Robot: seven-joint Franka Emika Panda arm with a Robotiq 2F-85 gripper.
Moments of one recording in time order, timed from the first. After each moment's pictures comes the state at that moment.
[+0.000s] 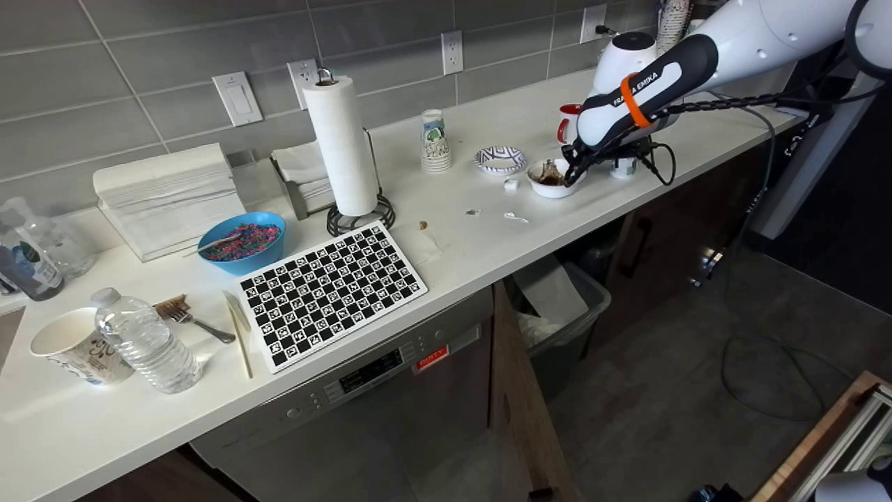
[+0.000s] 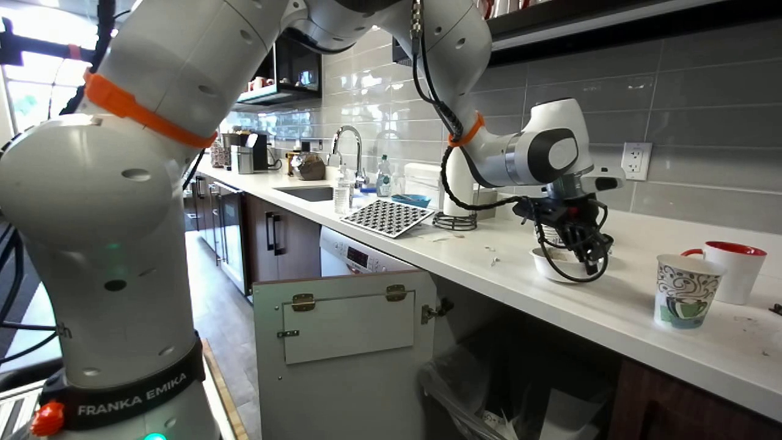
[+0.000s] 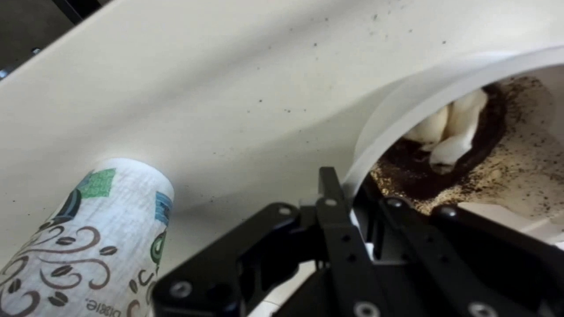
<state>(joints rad) -0.07 0.55 -0.19 -1.76 -0.08 2.68 0.32</state>
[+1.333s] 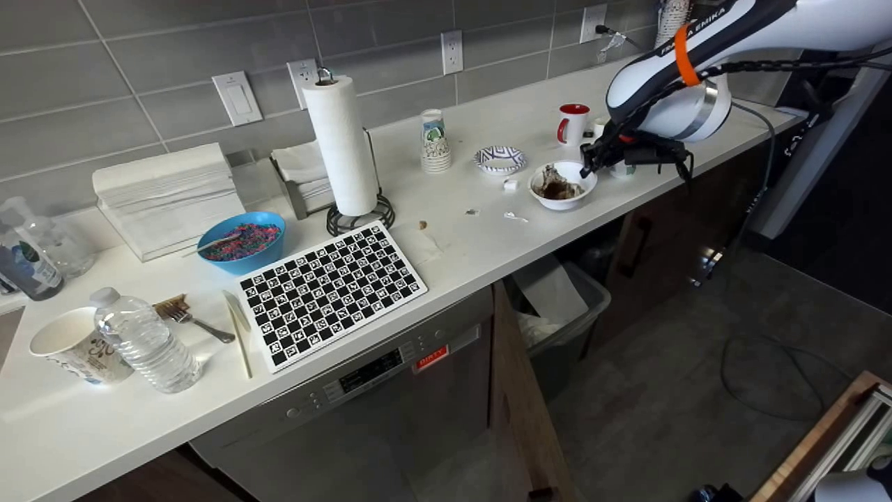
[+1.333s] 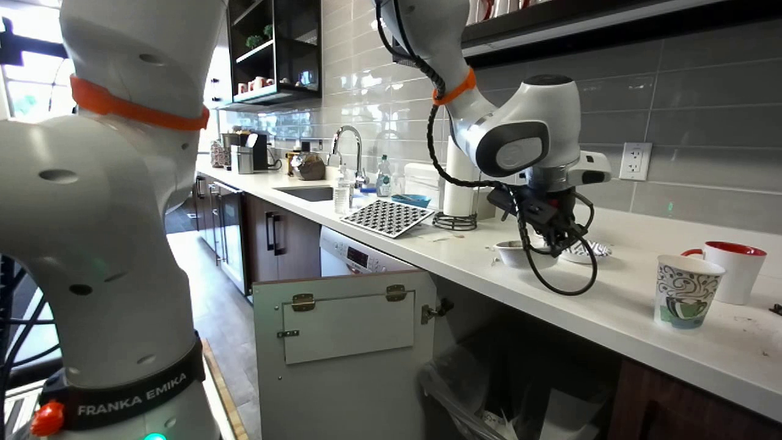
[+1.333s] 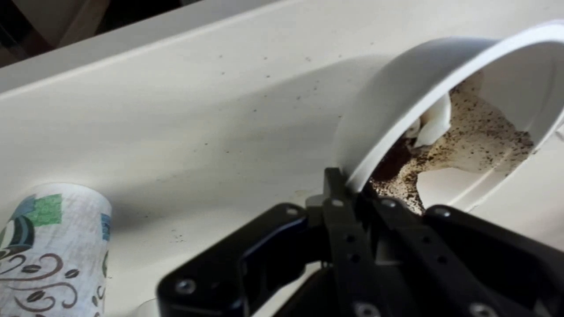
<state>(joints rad) -0.40 0.29 0.18 -2.10 0.40 2.84 -0.35</state>
